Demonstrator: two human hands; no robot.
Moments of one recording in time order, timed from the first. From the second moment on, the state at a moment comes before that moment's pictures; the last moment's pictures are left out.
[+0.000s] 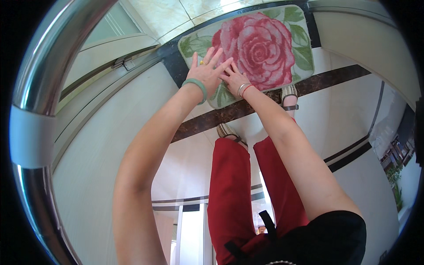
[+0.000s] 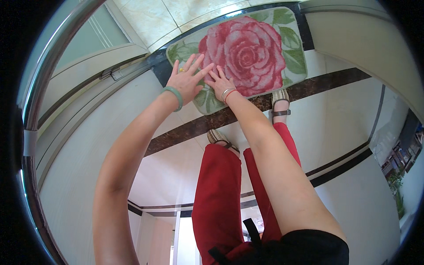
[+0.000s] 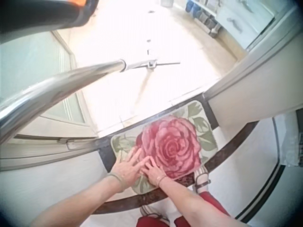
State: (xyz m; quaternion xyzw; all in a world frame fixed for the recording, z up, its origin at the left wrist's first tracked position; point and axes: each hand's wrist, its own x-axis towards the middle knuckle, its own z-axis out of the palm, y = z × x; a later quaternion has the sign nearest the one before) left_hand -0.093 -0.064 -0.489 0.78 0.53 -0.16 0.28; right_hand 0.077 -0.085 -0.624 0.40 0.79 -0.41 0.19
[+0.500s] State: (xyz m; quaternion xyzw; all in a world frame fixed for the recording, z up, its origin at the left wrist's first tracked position) left_hand -0.106 -0.045 -0.445 0.21 0.69 0.33 0.61; right_hand 0.122 0.039 -0.506 0.48 0.09 -0.79 -0.36
